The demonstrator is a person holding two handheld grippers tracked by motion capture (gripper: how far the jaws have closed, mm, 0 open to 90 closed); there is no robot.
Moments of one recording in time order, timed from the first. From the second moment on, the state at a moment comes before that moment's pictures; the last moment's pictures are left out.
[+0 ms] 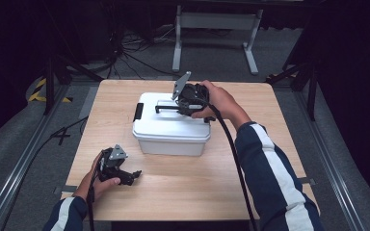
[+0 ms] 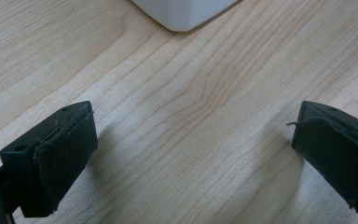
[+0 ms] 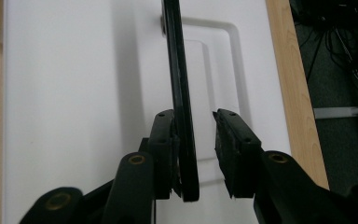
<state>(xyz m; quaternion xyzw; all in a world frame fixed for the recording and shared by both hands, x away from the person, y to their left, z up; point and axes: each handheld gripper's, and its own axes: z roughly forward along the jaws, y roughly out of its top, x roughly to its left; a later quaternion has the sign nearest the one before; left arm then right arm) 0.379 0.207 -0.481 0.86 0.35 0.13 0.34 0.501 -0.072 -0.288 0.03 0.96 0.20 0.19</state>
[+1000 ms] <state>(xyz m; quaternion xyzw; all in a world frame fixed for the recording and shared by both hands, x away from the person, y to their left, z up) 0.378 0.207 -0.482 0.86 0.35 0.13 0.35 0.489 -0.063 -0.279 -0.01 0.96 0.20 0.20</state>
